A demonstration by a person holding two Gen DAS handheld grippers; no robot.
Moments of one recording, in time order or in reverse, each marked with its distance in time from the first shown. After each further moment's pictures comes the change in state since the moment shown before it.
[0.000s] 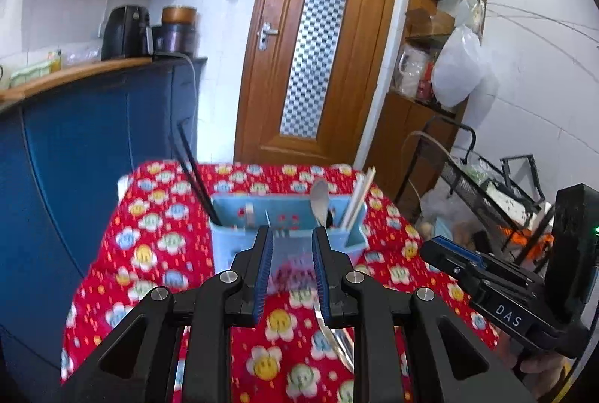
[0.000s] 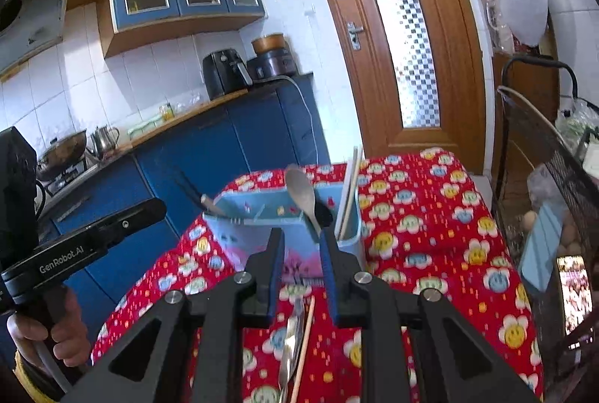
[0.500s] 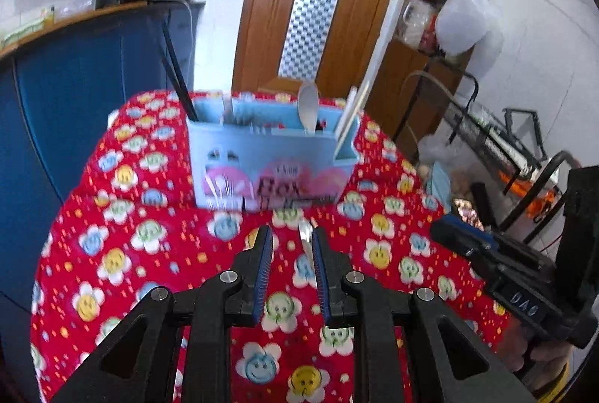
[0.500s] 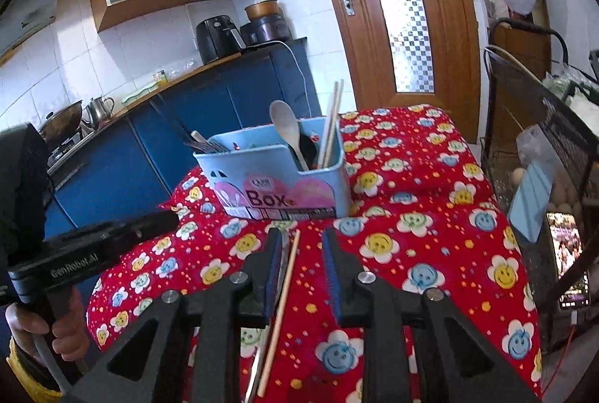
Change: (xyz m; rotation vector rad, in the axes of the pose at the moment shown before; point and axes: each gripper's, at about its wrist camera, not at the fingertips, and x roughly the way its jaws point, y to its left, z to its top) left arm 0.023 -0.013 -0.053 -0.032 0.217 -0.005; right arm -0.016 -0.014 -0.040 0.012 0.121 -0.017
